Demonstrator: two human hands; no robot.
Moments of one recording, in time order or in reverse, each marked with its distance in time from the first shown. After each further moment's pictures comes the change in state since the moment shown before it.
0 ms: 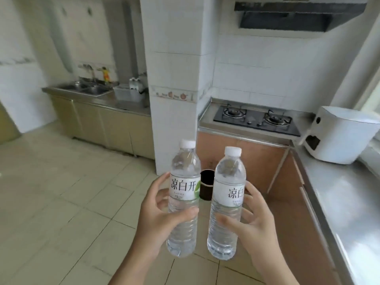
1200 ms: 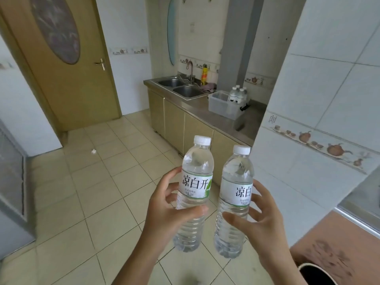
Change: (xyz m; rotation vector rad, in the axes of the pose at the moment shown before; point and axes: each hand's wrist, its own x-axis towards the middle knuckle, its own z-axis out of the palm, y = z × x) left_hand 0.530 -0.077 -0.266 0.142 0.477 -0.036; right_hand 0.533 0.069 0.443 0.060 -0.470 -0.005
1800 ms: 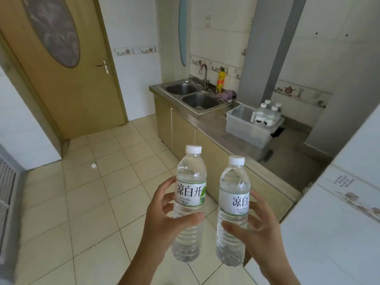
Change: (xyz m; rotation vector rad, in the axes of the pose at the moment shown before) left_hand 0.352 -0.055 0.021 -0.040 0.106 -0.121; right_hand 0.361 0.065 0.086 -0.023 -0.098 0.044
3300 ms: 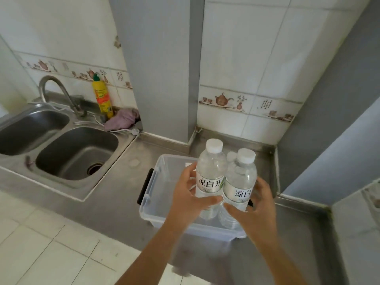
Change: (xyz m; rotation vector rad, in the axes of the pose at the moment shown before) left_hand 0.658 -0.054 0.441 0.029 -0.741 0.012; right_hand 0.627 0.123 -0.142 -0.057 0.692 0.053
